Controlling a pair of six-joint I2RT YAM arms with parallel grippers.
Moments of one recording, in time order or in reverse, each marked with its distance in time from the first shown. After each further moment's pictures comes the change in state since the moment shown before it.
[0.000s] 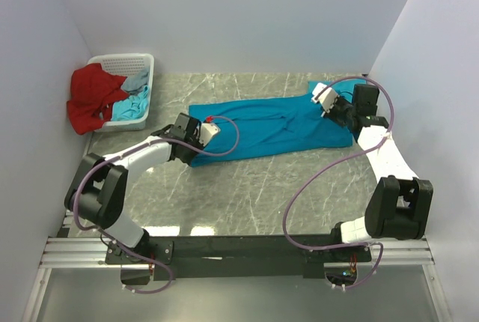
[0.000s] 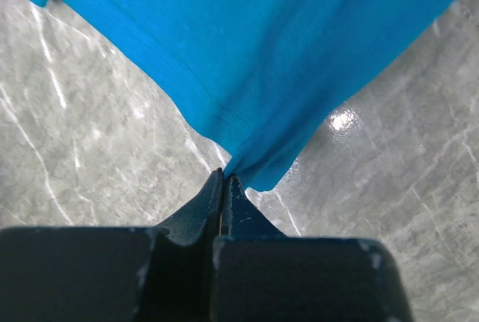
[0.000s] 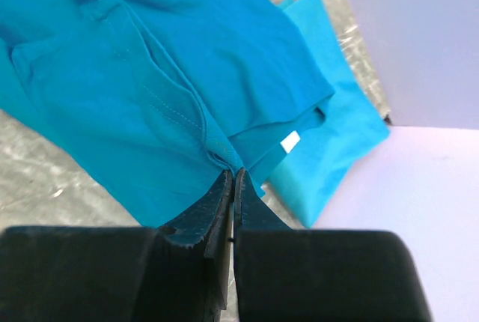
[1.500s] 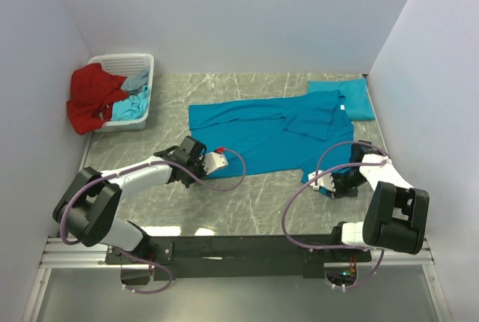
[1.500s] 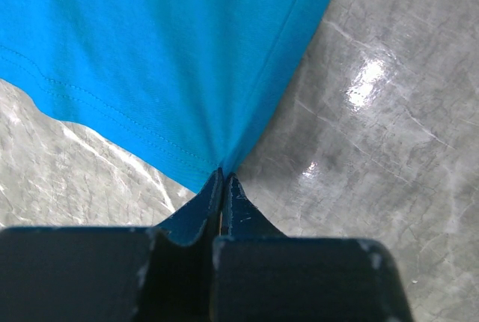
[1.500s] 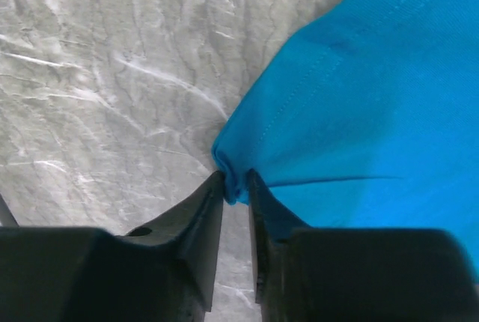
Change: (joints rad) left arm -0.137 -0.121 -0.211 0.014 0.034 0.192; right arm -0.156 -0.081 -0.415 -0.623 0.074 -0.835
